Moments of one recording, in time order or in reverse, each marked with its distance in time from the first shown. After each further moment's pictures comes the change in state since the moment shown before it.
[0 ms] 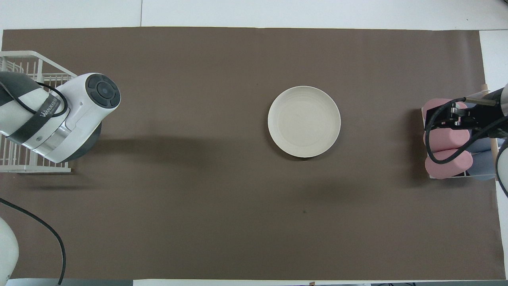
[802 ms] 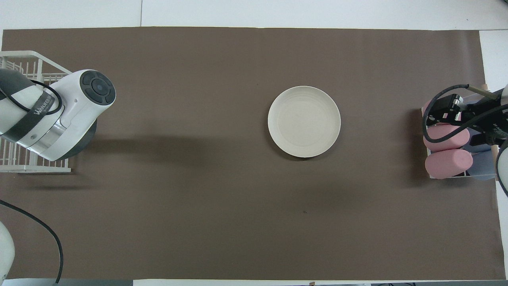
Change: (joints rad) left arm 0.005 -0.001 0.000 0.023 0.004 -0.014 -0.006; right arm 0.002 0.000 0.005 -0.003 0.000 -0.003 0.323
